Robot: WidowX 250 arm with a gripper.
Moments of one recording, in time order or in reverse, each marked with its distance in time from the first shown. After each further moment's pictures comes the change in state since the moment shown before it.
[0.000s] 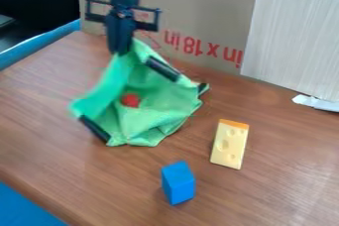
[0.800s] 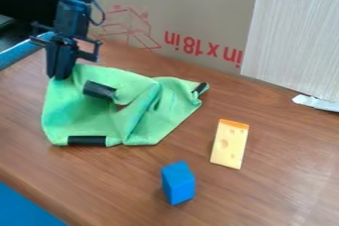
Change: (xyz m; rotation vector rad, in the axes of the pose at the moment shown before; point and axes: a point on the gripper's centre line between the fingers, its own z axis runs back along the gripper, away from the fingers) arm -0.006 0.077 -0.048 0.111 0.143 -0.071
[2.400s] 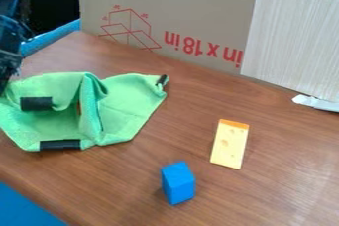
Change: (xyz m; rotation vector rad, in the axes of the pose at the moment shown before) arm -0.036 0.091 -0.046 -0.029 0.290 -0.072
